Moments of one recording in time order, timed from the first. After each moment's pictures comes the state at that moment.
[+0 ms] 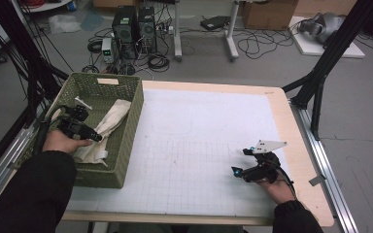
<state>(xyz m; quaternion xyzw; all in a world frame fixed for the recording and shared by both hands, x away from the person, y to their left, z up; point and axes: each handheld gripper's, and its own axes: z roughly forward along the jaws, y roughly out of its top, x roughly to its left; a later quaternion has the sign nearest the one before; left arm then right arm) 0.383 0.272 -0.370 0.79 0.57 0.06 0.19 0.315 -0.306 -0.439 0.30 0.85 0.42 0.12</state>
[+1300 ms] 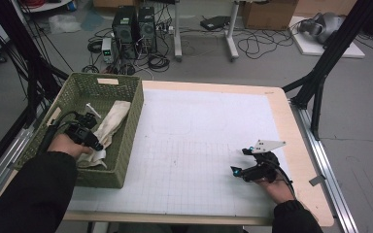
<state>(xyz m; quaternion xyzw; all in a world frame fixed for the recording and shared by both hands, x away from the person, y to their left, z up) 0.380 0.249 -0.382 0.81 0.56 -0.01 0.15 0.317 -0.304 -0.440 0.30 0.85 0.42 0.12</state>
